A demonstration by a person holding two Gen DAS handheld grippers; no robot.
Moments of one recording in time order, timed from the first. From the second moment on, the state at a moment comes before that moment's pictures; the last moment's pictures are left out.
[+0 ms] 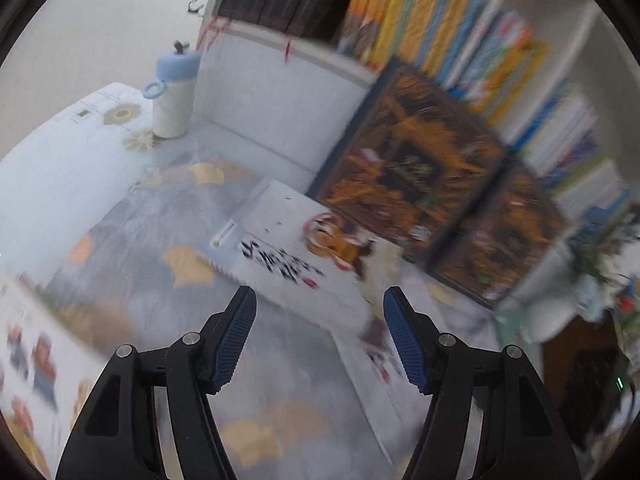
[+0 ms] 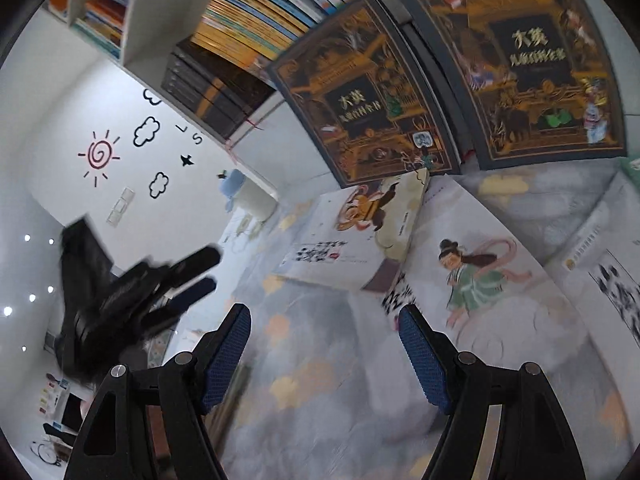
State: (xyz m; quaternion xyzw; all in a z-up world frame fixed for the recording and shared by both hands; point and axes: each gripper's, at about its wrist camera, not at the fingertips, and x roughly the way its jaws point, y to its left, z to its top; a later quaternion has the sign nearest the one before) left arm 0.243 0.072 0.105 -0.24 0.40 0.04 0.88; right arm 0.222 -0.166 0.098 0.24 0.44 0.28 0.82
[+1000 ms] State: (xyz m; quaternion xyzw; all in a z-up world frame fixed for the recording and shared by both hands) left arm 0.306 0.092 0.014 -0.17 0.52 0.09 0.83; right arm 0.266 -0.141 0.038 0.19 0.49 0.25 0.81
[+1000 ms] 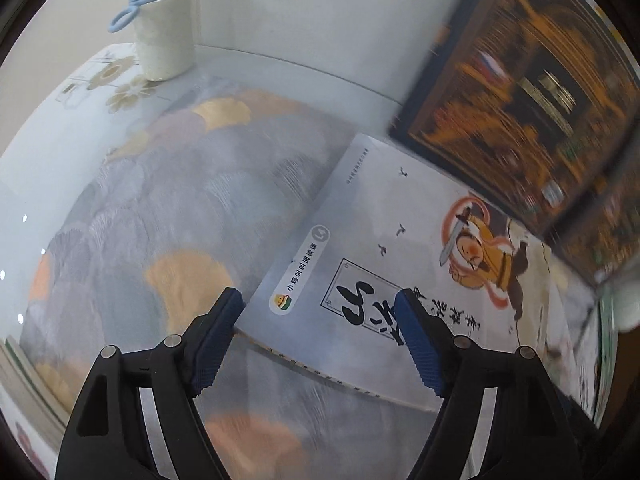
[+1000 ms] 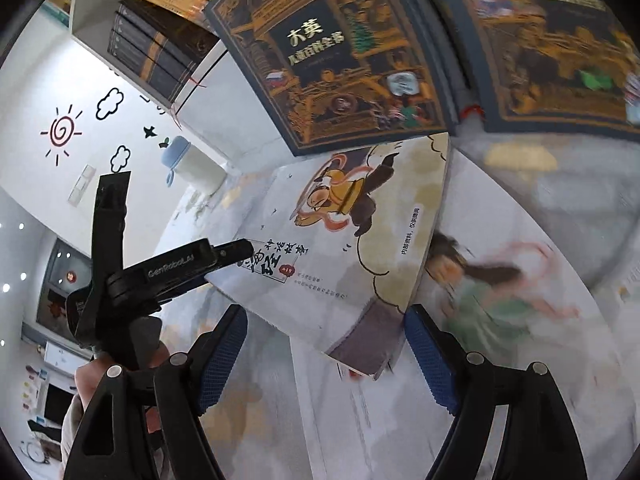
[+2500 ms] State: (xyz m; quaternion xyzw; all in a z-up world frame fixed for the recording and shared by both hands) left arm 0.063 0.026 0.009 -0.19 0.52 -0.15 0.82; right arm 0.096 -0.168 0.029 0.10 0.52 0.33 0.78
